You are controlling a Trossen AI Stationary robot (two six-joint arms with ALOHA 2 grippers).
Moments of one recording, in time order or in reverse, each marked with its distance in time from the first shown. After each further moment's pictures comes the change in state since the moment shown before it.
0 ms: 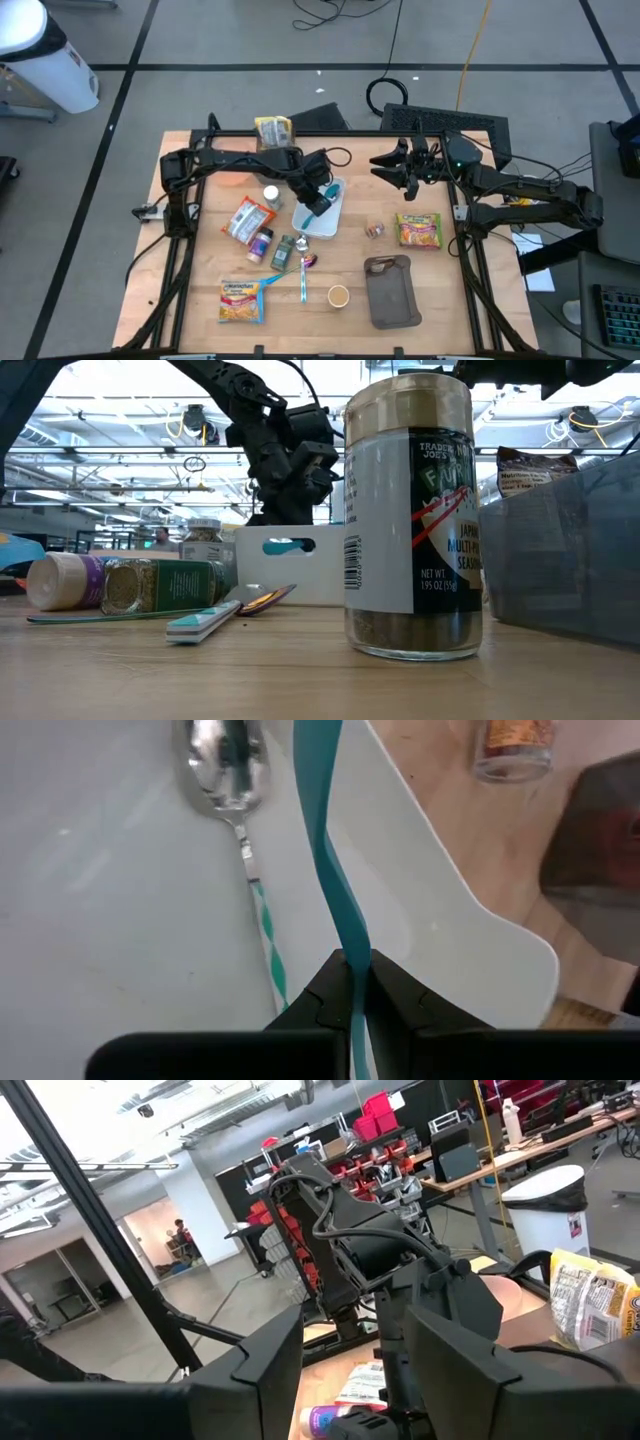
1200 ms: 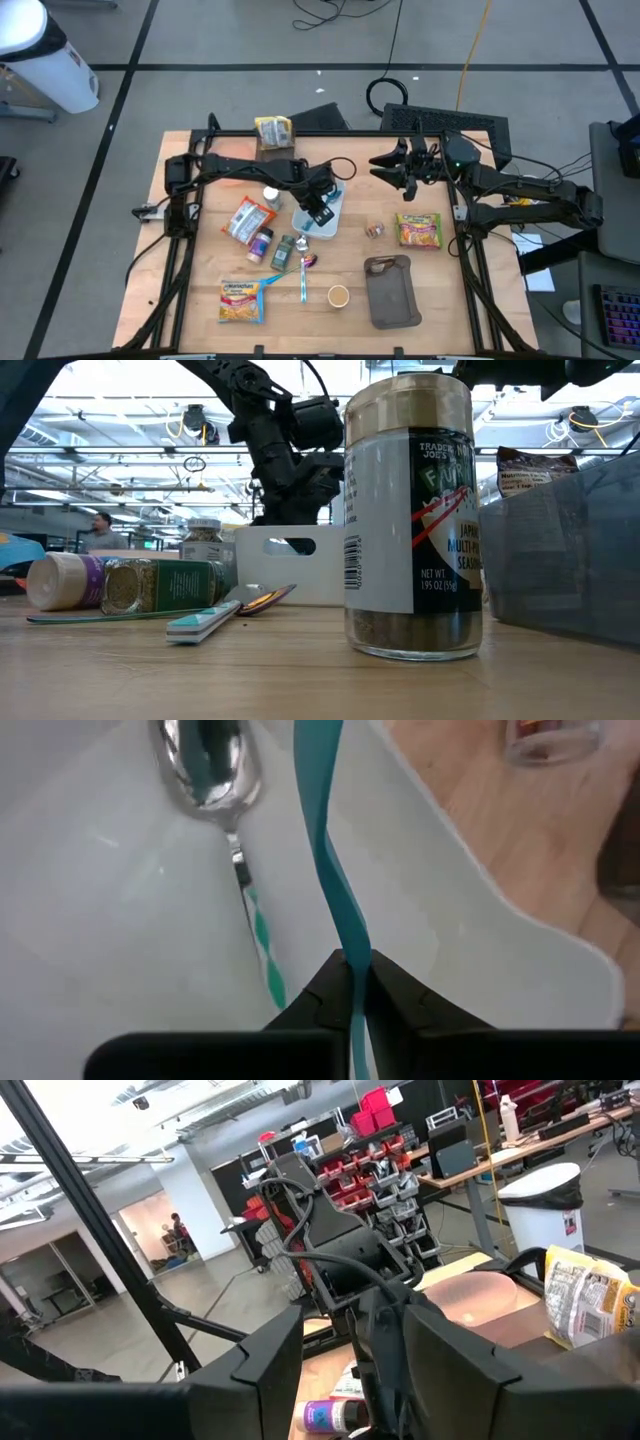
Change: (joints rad) left arm -0.075 0.028 0.011 0.002 -0.136 -0.007; right arm 0.000 0.004 0.000 -0.012 0.000 -0.015
